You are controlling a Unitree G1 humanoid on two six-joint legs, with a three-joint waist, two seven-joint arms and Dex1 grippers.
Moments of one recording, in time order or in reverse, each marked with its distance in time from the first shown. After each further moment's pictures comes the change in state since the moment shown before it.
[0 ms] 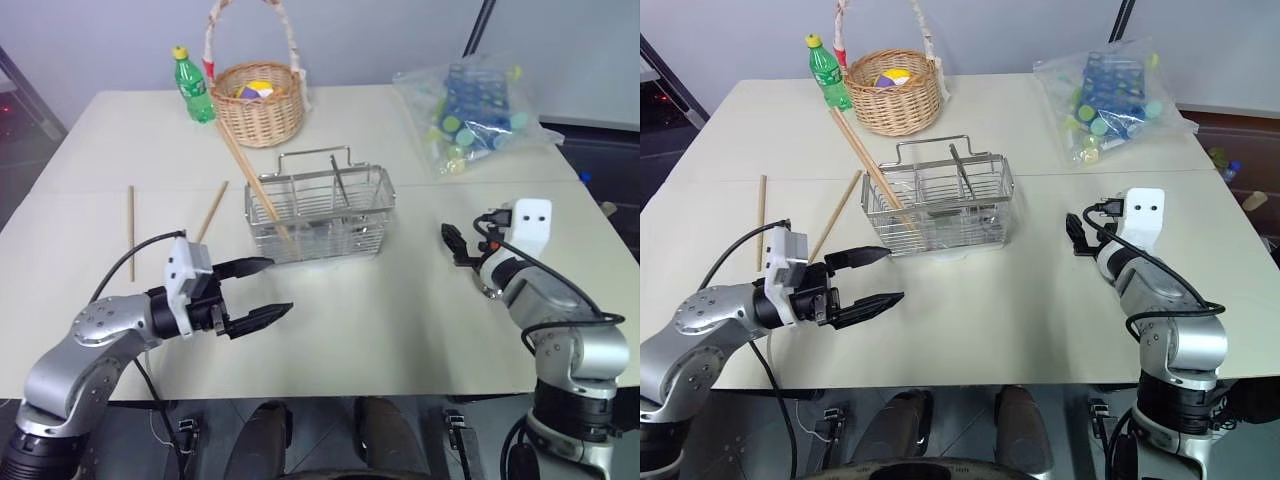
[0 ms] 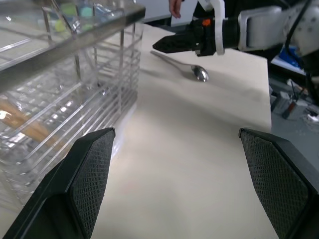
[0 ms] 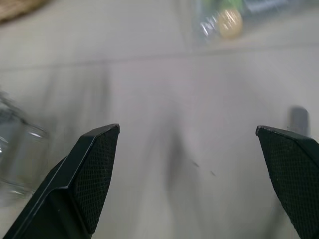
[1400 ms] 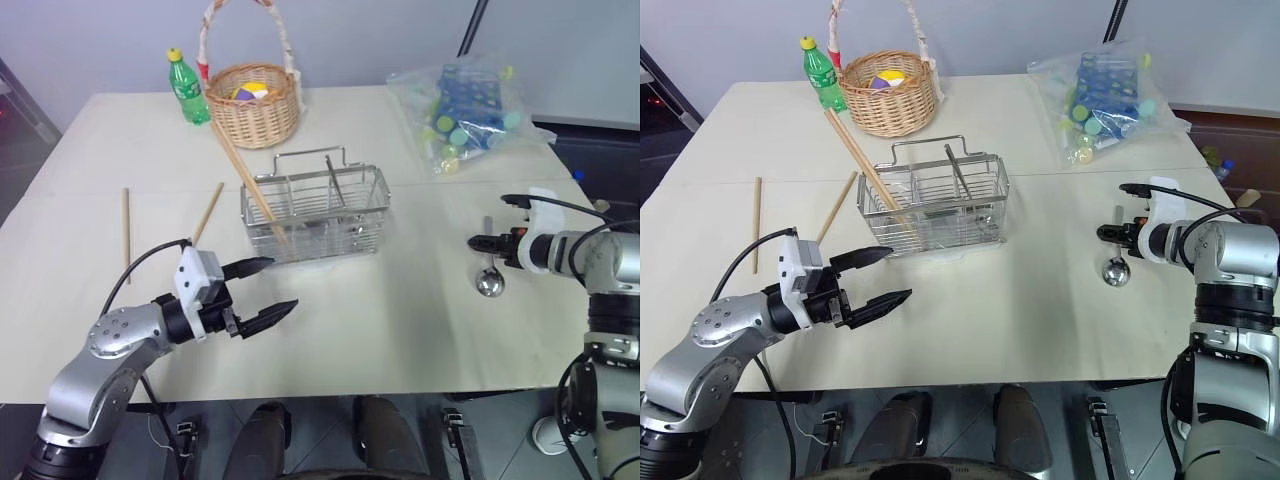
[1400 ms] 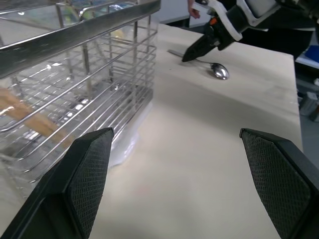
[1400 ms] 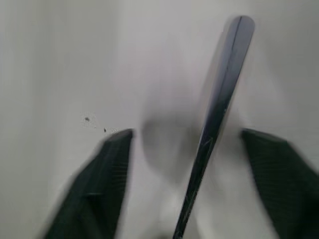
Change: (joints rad) left arm 0.046 -0.069 -0.006 -0.027 0.095 -0.047 0.085; right arm -0.348 -0.349 0.127 0.666 -0.027 0.259 0.330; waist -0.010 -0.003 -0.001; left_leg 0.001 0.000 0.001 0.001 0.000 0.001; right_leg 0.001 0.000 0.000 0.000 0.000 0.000
